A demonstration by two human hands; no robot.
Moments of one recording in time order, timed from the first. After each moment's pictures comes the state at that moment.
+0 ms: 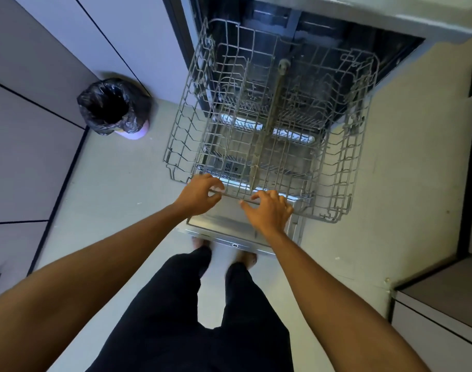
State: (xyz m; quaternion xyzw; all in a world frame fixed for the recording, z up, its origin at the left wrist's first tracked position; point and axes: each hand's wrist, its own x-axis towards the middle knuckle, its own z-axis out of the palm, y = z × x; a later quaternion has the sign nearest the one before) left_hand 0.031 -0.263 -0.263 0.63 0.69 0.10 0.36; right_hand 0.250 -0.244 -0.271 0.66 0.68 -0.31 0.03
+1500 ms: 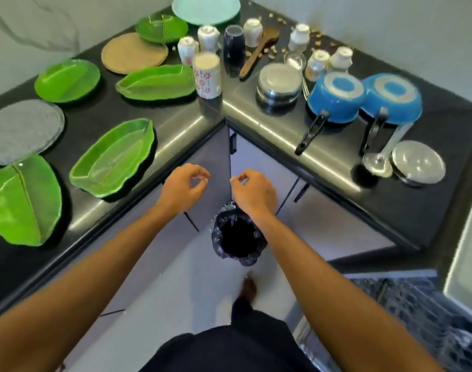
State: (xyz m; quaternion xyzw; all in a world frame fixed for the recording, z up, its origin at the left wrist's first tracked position) left_hand -0.664 -0.129 -0.045 0.43 0.83 0.34 0.13; right_hand -0.519 -0.002 -0.032 0.47 0.80 -0.37 -0.09
